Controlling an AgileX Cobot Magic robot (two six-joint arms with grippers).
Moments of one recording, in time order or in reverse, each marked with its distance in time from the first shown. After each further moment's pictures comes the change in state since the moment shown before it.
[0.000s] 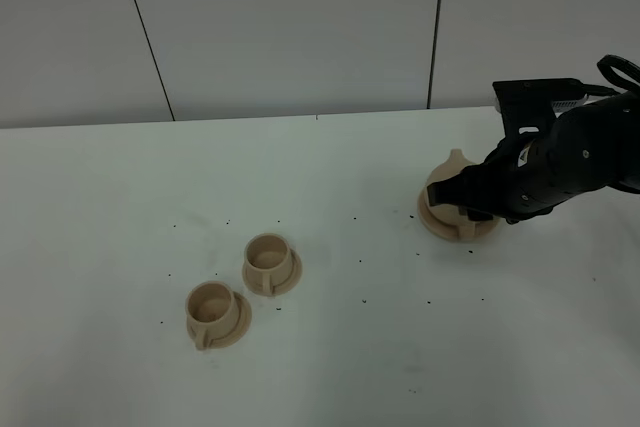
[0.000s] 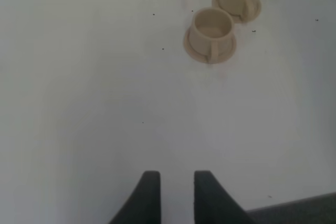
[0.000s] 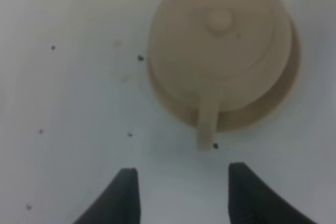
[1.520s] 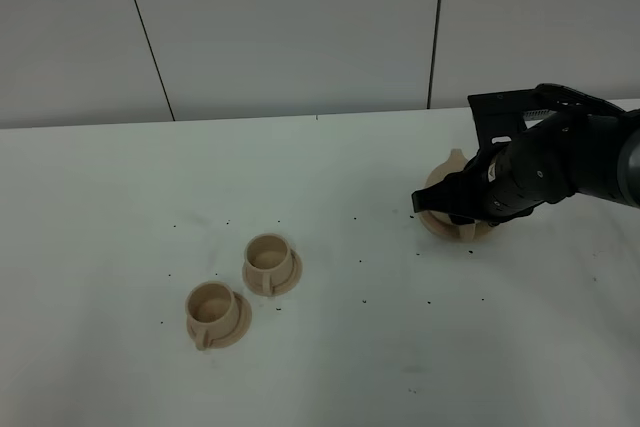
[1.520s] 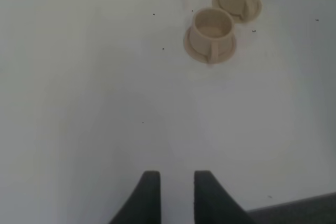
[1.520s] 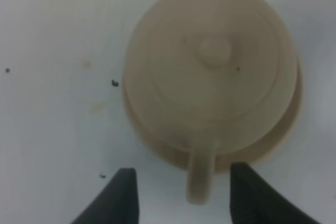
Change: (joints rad) left arm 0.000 0.000 0.000 0.000 0.000 0.000; right arm 0.032 0.139 -0.070 -0.200 -0.050 0.185
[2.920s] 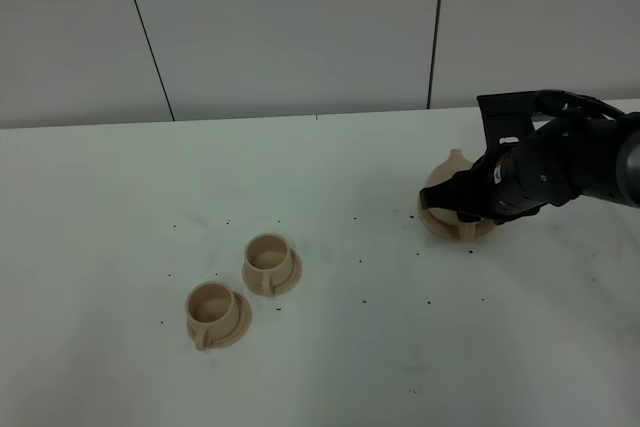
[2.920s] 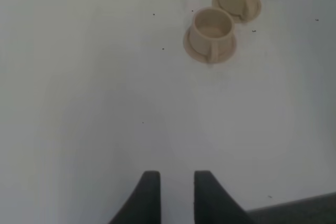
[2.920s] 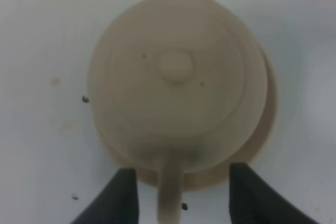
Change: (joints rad) left arm 0.000 0.000 0.000 0.000 0.000 0.000; right arm -0.021 0.029 0.000 -0.064 -0.030 0.069
